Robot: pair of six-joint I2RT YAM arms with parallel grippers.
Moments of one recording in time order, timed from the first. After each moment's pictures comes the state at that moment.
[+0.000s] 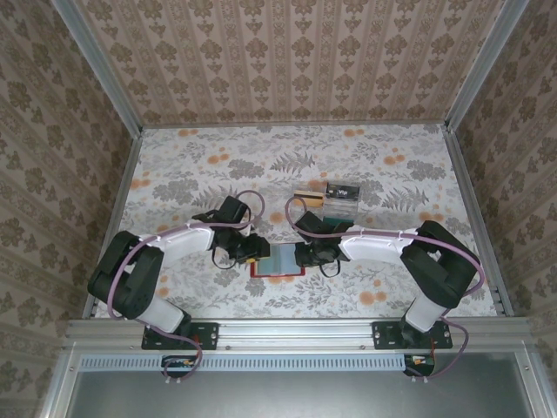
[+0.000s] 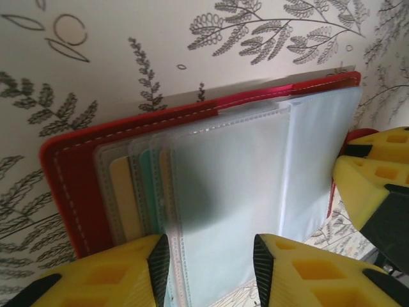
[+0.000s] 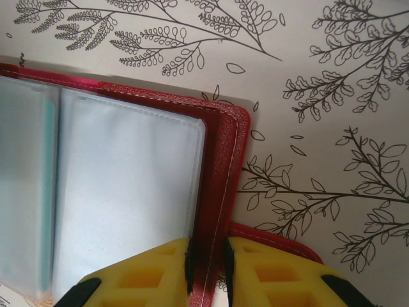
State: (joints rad) left arm -0.59 1.51 0.72 -0.40 0.52 -0.62; right arm 0.82 1.66 0.86 -0.35 -0.03 0.69
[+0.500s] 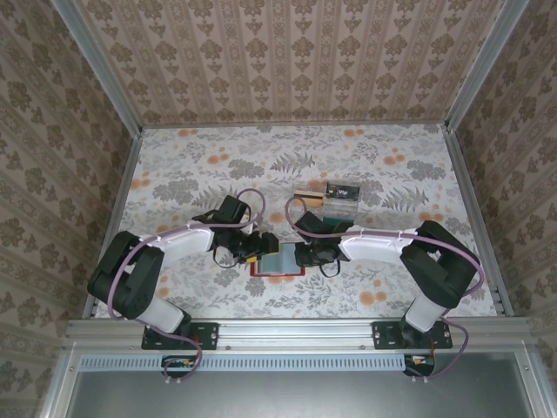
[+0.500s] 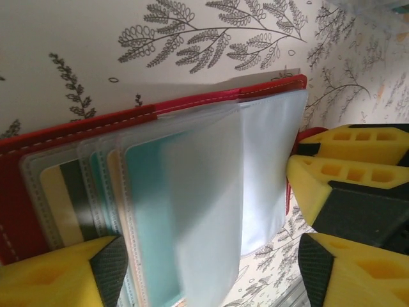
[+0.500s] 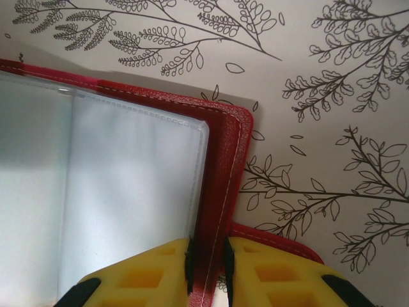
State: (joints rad) left arm -0.59 1.51 0.71 -0.32 0.60 -0.65; right arm 0.82 1.66 0.86 -0.35 -0.03 0.69
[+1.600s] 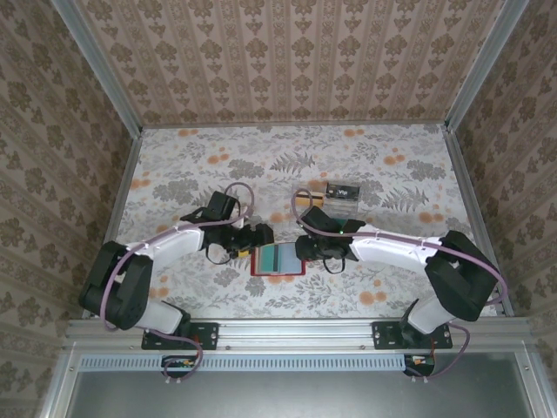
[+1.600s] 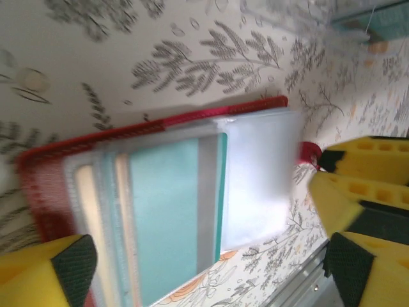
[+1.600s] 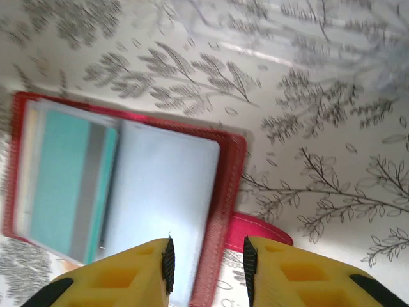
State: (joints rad) left arm -0.50 1.42 0.71 -0.35 0.58 -0.64; right arm 0.81 1.52 0.89 -0.42 0.04 0.69
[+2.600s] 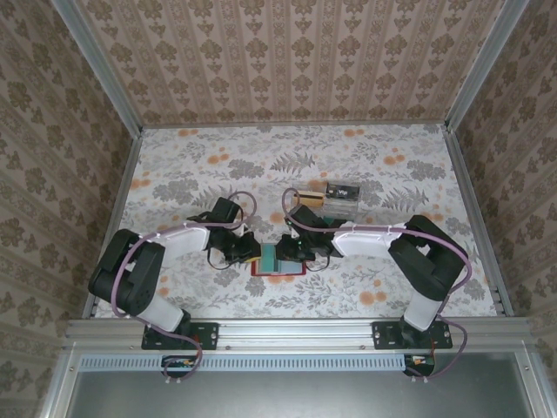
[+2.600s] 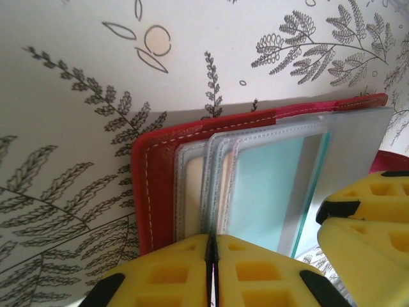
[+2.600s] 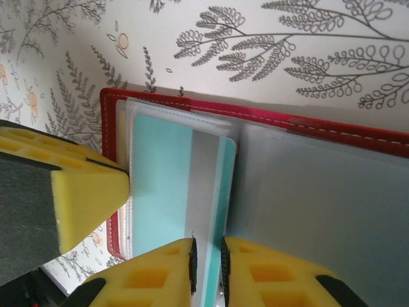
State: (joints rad) left arm -0.52 1.53 0.68 -0.37 0.55 -0.65; right arm 0.80 1.74 0.90 -0.13 -0.29 0.88
